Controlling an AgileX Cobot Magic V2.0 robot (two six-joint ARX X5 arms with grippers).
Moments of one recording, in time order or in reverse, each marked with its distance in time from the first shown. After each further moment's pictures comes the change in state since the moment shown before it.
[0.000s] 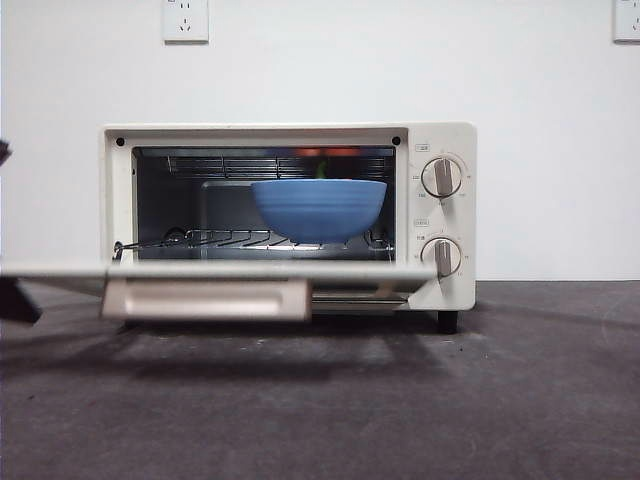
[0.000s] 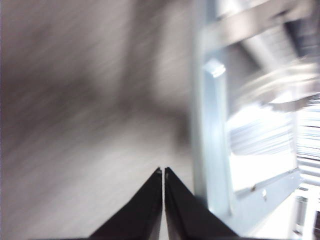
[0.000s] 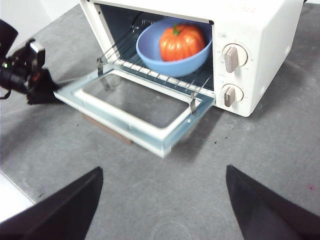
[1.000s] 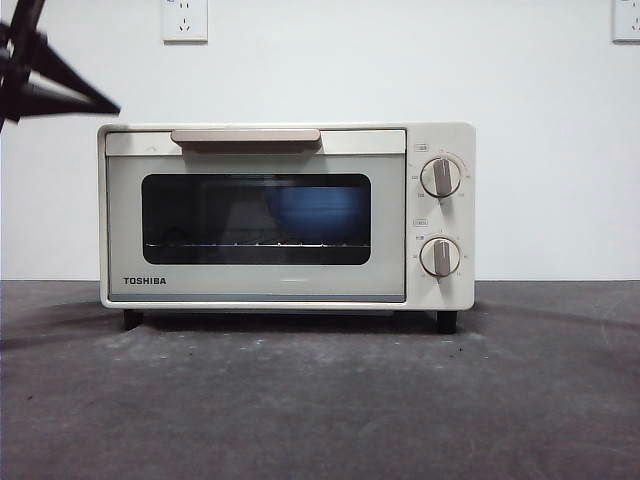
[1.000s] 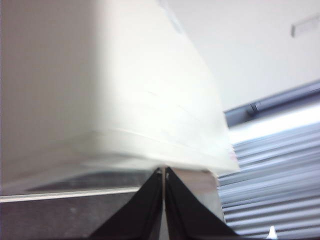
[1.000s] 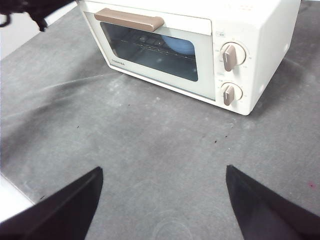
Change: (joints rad) left arm -0.028 -0.062 0.280 0.409 0.073 -0.388; right arm 0.000 0.000 0.000 0.000 0.004 0.016
